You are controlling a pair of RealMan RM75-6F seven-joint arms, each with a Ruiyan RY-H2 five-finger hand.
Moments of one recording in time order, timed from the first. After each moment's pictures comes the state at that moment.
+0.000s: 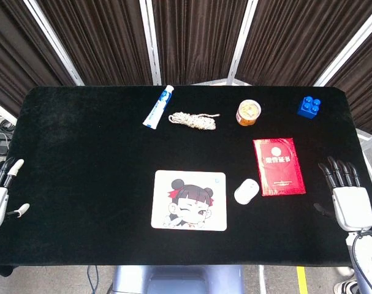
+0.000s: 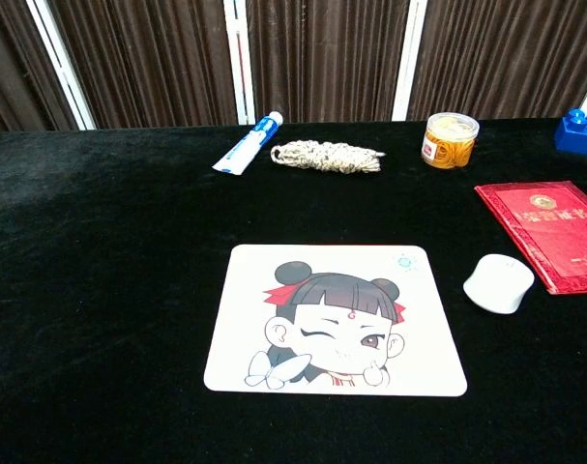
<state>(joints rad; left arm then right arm) -0.14 -1.16 -0.06 -1.50 1.47 1.46 0.09 0.17 -1.18 0.11 -1.52 -1.49 1.47 -0.12</state>
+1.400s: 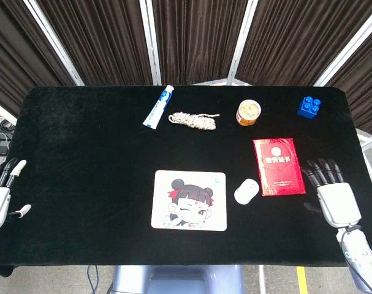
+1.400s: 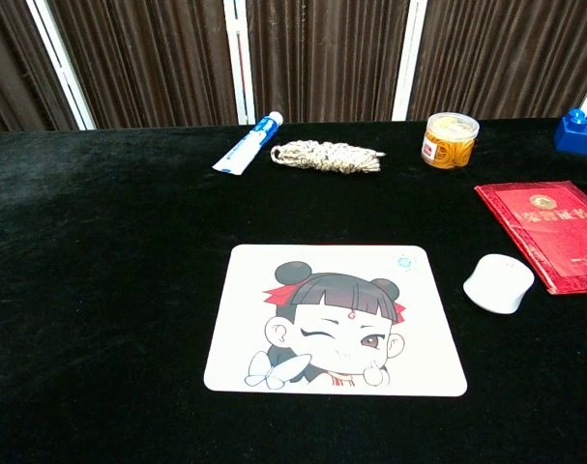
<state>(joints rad) -0.14 -1.15 -0.06 -1.52 1.46 1.43 0.10 0.23 -1.19 0.09 -1.47 -1.58 1.41 -0.14</state>
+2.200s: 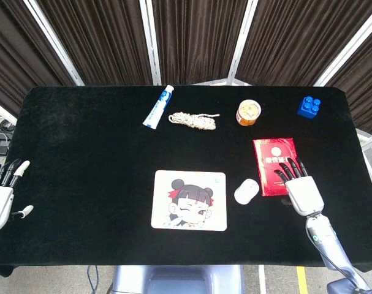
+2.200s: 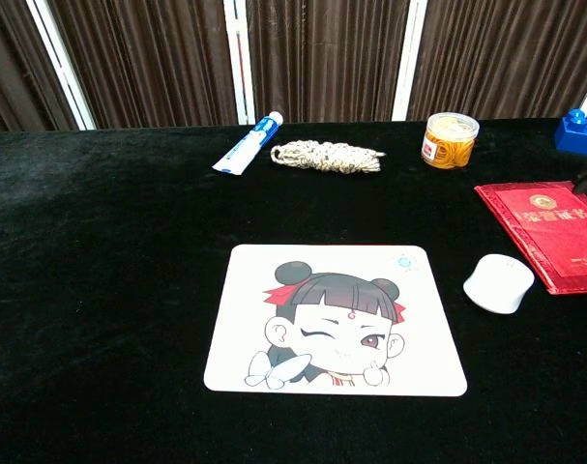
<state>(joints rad) -0.16 -1.14 -0.05 -1.53 1.45 1.40 0.10 0.34 -1.44 0.09 -1.22 -1.54 1.26 -0.18</state>
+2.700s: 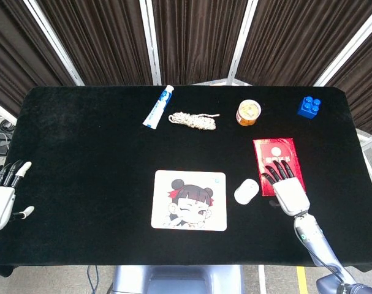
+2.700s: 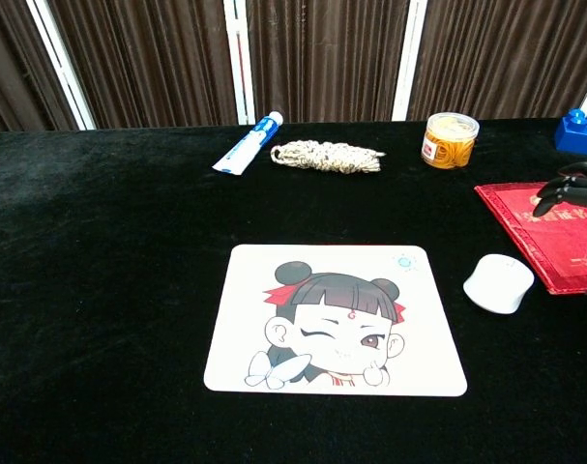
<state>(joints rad) -0.16 -1.14 -0.05 -1.54 1.44 1.38 0.11 0.38 -1.53 0.06 -1.13 -1.58 1.25 -0.11</state>
